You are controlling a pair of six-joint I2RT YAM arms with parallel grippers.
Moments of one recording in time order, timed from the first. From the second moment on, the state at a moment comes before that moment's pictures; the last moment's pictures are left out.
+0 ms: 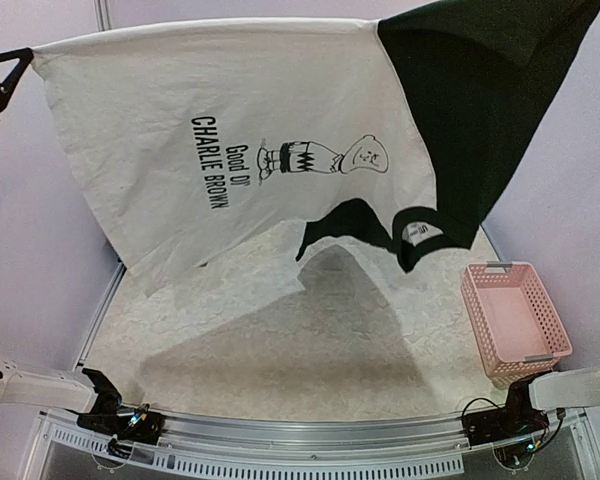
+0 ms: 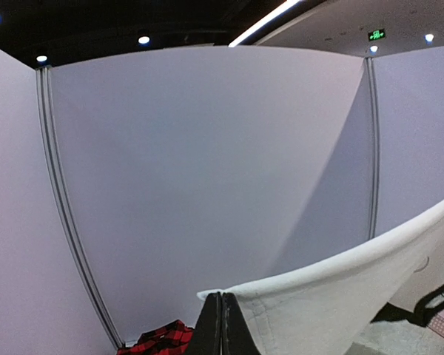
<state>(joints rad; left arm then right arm) -0.61 1.09 2.24 -0.95 -0.26 0.14 0.16 1.14 2.32 -0.60 -0.33 -0.52</state>
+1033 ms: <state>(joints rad) -0.55 1.46 1.63 -0.79 -0.38 0.18 0.16 1.36 1.44 -0.46 -0.18 -0.82</state>
